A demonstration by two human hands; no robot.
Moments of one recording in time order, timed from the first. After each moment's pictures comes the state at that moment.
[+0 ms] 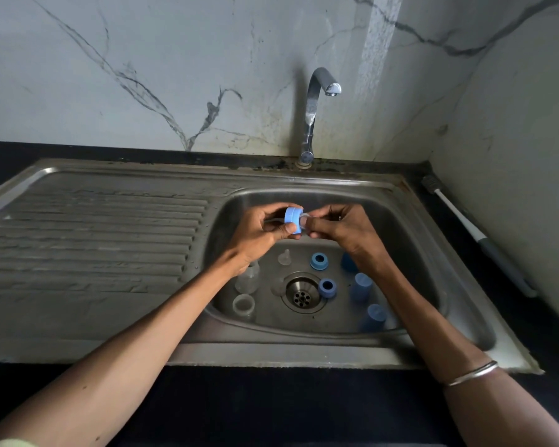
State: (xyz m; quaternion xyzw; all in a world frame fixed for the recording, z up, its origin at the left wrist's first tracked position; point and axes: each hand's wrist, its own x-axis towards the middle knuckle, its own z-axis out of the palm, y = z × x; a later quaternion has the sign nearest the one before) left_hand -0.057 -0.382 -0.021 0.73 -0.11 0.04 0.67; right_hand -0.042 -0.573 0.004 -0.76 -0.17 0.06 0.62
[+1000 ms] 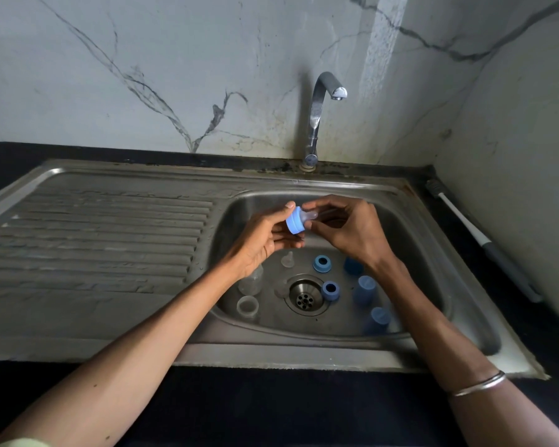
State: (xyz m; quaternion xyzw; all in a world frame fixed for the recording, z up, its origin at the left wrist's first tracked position) left_hand -0.058 -0.388 -0.012 0.57 0.00 -0.07 0.82; right_hand -0.043 -0.573 0.014 -0.84 -0.27 -0.11 0.45
